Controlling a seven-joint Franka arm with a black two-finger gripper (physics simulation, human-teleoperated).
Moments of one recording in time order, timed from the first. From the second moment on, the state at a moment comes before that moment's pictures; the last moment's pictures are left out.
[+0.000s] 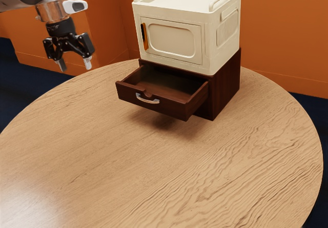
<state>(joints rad) 0.13 0.03 0.05 -1.55 -0.14 1.50 -0.04</state>
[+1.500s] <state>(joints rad) 0.11 0.50 -0.16 -1.52 0.03 2.16 0.02</state>
